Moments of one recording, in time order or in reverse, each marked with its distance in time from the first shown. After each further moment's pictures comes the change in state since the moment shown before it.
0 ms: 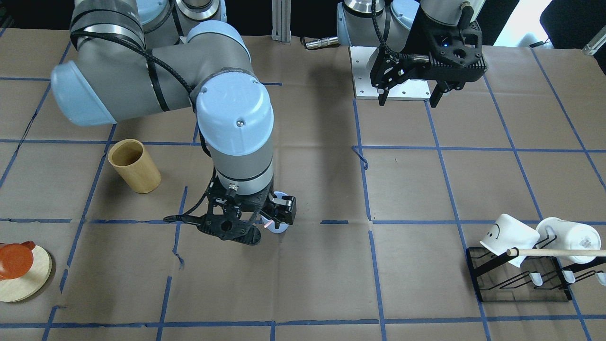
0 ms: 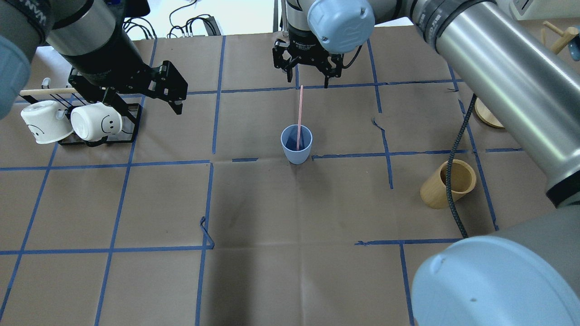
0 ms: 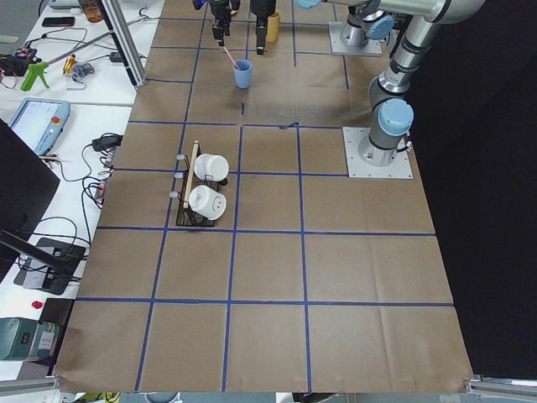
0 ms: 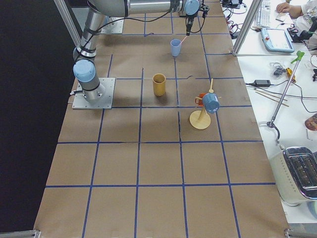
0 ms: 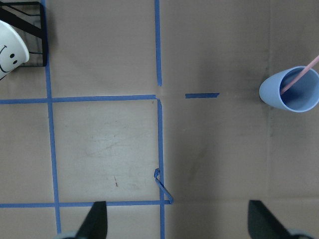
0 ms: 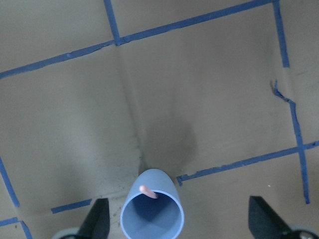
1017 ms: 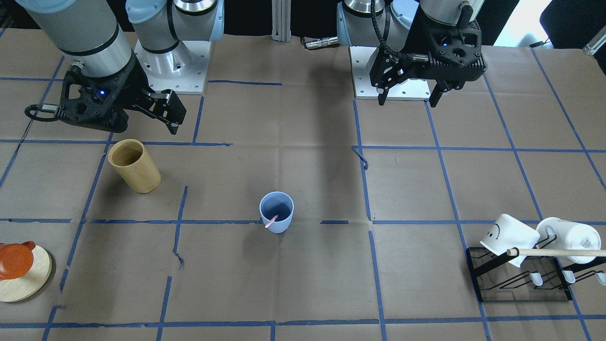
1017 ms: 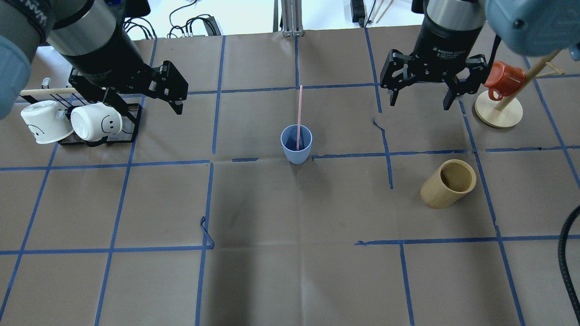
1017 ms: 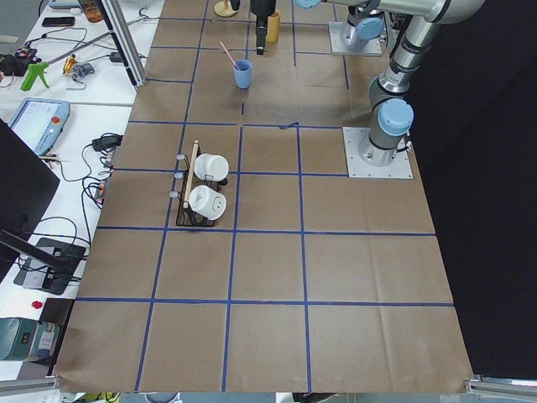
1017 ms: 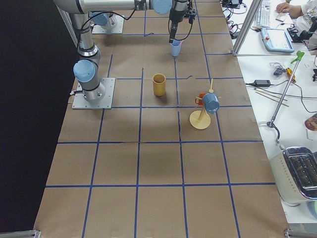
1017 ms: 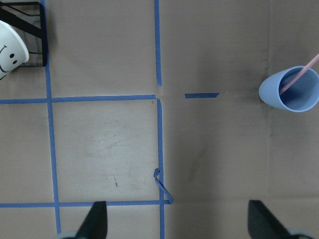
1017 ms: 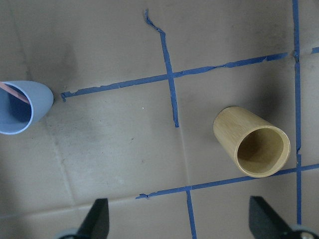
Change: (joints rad) left arm -0.001 0.000 0.000 0.000 0.000 -0.001; right arm -0.254 -0.450 0.406 0.119 -0.005 -0.330
